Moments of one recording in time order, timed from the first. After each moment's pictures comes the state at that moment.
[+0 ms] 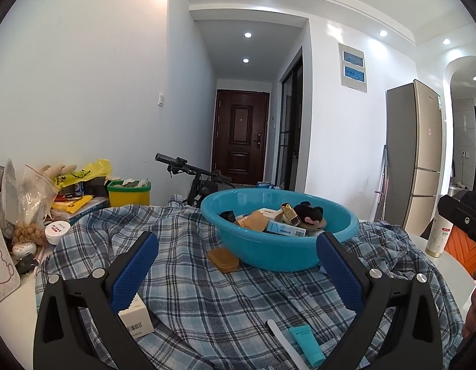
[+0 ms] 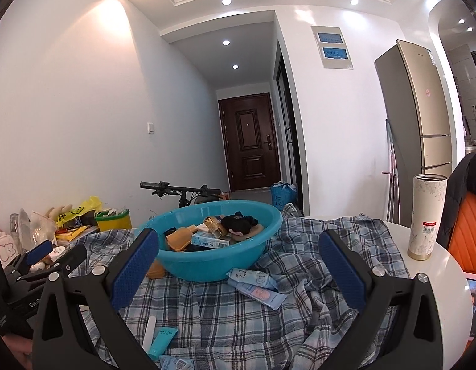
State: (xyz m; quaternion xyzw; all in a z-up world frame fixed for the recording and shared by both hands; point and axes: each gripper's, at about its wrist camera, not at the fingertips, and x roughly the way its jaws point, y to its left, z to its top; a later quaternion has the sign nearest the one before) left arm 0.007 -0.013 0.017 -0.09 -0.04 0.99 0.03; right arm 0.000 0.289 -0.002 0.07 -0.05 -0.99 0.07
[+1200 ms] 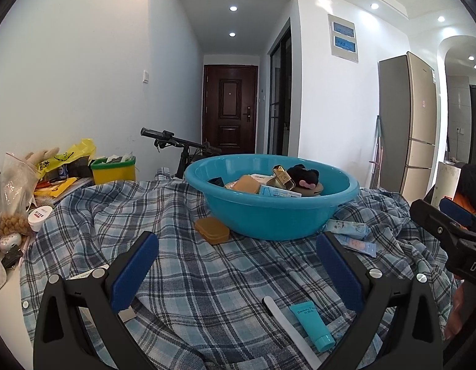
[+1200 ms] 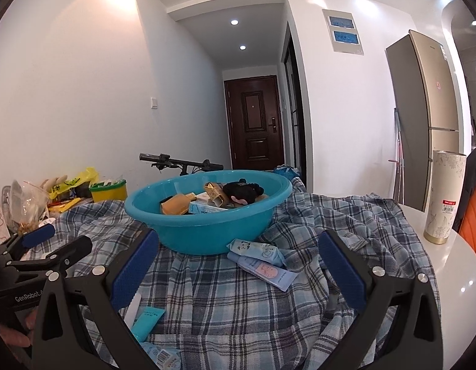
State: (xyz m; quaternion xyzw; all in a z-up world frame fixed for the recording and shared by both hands) left arm -0.018 0.000 -0.011 -0.15 -0.01 0.99 0.05; right arm -0.029 0.276 -0.043 0.11 -0.03 -0.99 0.07
